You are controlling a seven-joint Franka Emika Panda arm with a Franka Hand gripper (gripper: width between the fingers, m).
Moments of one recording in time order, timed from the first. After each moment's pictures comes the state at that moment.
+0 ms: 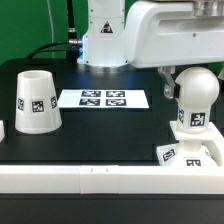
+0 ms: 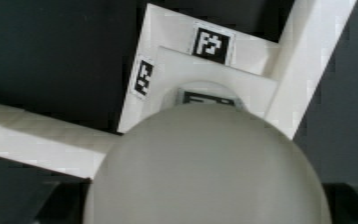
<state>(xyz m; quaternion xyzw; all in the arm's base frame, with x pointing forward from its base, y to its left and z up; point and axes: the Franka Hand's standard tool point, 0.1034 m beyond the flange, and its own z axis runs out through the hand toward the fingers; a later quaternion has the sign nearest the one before) 0.629 0.088 0.116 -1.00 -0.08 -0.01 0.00</state>
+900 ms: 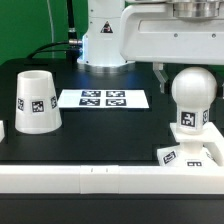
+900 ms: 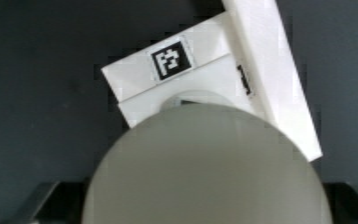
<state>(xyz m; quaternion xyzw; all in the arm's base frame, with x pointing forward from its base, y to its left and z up) 0.627 0.088 0.114 -0.95 0.30 0.01 0.03</state>
